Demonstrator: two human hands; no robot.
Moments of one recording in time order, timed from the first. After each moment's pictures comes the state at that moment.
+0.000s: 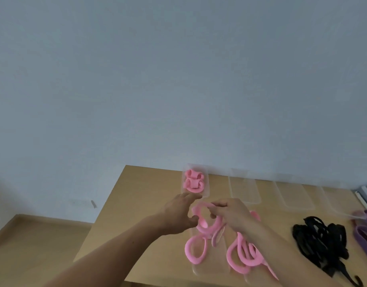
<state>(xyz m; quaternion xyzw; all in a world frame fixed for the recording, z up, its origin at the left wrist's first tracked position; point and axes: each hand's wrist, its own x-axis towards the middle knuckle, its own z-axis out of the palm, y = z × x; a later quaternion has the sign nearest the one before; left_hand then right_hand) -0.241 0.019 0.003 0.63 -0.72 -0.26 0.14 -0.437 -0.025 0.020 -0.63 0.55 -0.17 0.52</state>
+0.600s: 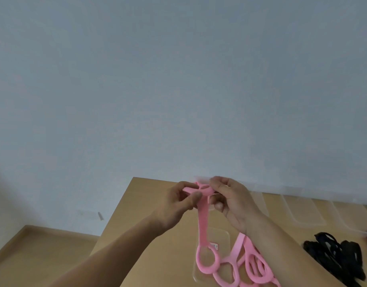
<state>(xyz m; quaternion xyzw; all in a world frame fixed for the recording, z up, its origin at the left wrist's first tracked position) -0.229 0.034 0.062 0.51 -0.53 -0.46 0.51 -0.403 -0.025 0.090 -0.45 0.39 -0.37 0.72</state>
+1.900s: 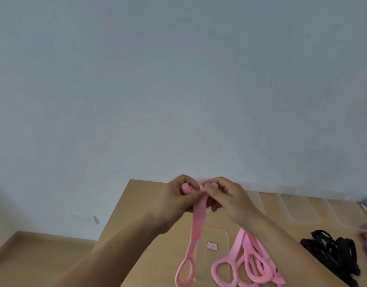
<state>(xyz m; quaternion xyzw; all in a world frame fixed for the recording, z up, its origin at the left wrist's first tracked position) -0.228 0.034 0.088 0.47 -0.47 -0.53 0.53 -0.404 -0.019 0.095 -0.66 0.36 -0.35 0.56</state>
